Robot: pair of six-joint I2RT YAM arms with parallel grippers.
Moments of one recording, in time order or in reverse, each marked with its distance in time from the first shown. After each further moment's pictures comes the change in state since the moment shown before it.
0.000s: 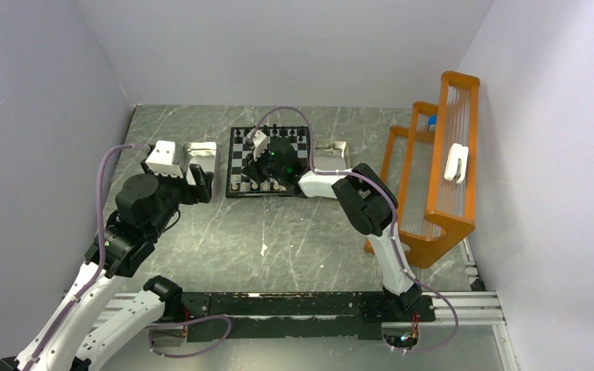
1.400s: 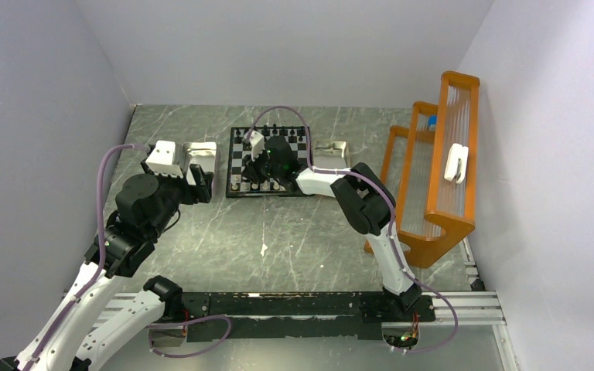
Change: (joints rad) left arm 0.000 0.000 0.000 0.000 0.000 0.000; right arm 0.003 0.021 0.061 -0.130 -0.005 -0.013
